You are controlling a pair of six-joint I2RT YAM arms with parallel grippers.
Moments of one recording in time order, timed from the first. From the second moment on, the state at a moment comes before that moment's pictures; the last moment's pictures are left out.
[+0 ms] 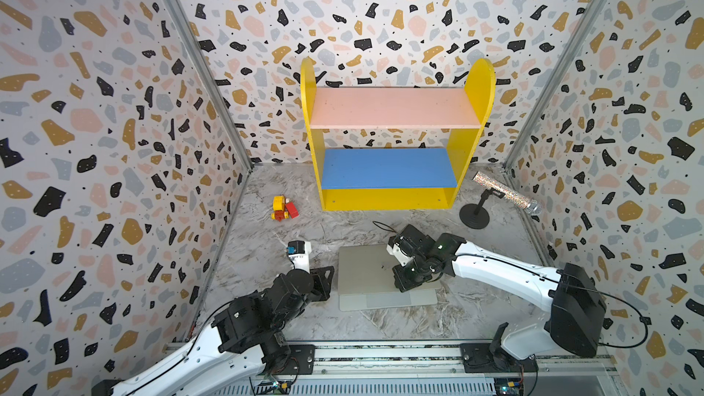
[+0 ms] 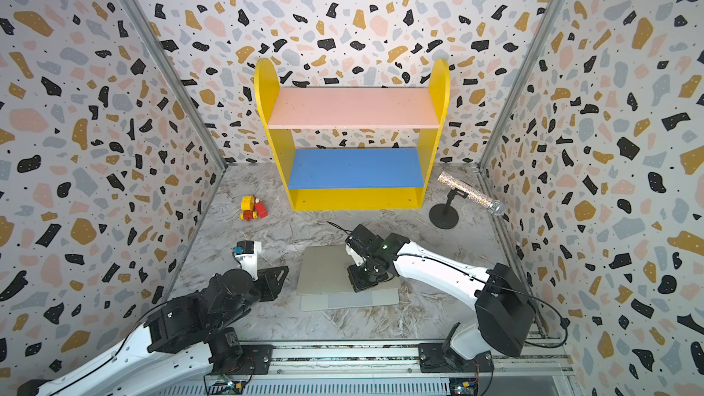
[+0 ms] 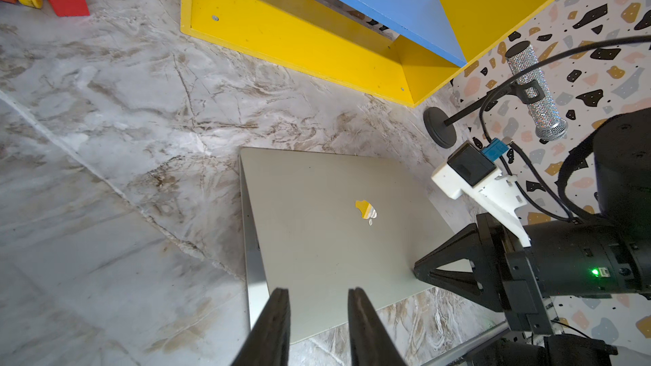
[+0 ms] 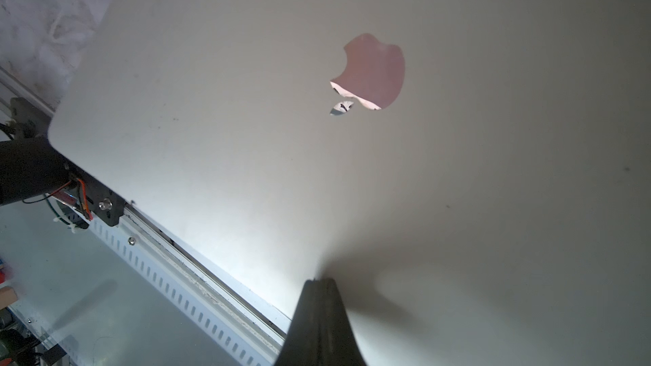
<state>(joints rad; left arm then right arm) -0.98 0.51 0.64 -0.73 -0.36 -0.90 0.93 1.48 1.06 -0.81 -0.25 0.48</state>
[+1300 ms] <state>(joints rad) -0.98 0.47 0.60 -0.73 -0.36 -0.90 0.94 1.67 0.99 -0.72 -0.30 0.50</state>
